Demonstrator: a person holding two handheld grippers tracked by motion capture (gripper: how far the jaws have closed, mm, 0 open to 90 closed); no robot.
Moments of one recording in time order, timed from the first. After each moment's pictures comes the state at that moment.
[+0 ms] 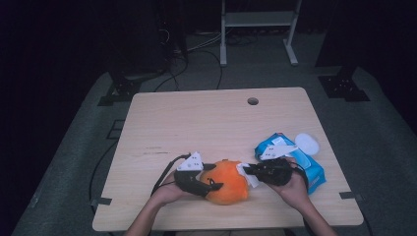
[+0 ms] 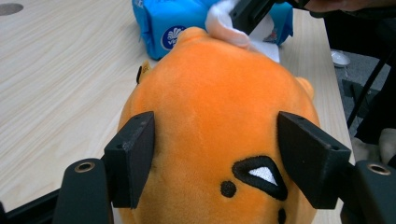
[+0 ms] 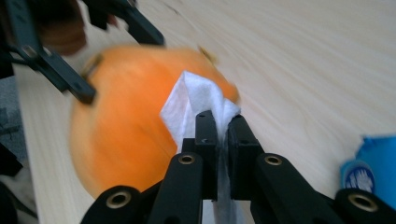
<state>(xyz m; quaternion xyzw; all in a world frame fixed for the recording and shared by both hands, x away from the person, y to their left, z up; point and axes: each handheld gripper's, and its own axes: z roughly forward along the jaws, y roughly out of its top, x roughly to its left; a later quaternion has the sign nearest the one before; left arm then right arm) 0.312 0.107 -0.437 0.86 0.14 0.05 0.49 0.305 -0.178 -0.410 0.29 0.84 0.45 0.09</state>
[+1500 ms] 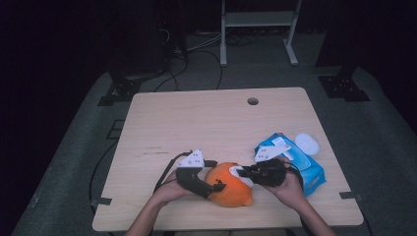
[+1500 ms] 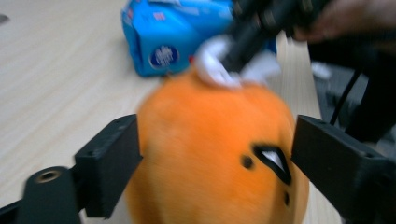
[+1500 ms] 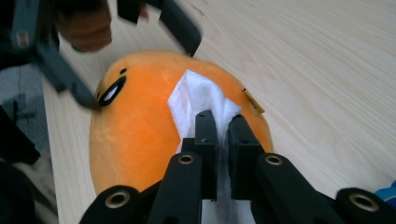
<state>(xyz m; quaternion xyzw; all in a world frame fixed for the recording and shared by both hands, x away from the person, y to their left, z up) 0.318 0.105 -0.424 0.84 0.16 0.03 0.52 0.303 -0.165 -0.410 0.25 0.86 0.44 0.08</state>
